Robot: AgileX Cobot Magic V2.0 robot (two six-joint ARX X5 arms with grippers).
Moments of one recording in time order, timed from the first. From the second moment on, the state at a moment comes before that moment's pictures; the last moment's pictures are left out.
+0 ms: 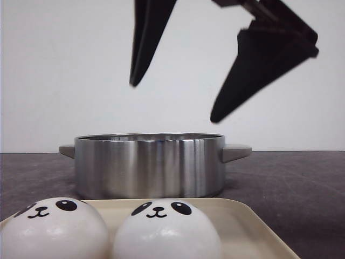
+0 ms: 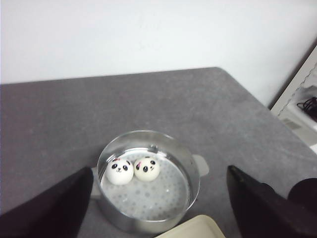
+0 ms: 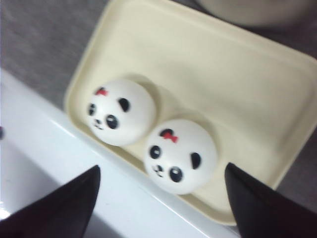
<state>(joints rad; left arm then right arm) -0.56 0.86 1.62 -1.10 0.00 -0.22 1.09 1.31 1.00 -0.76 -0.08 0.70</state>
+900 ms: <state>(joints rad) -0.56 0.88 1.62 -1.13 0.00 -0.22 1.10 1.62 1.00 -0.68 -0.15 0.70</state>
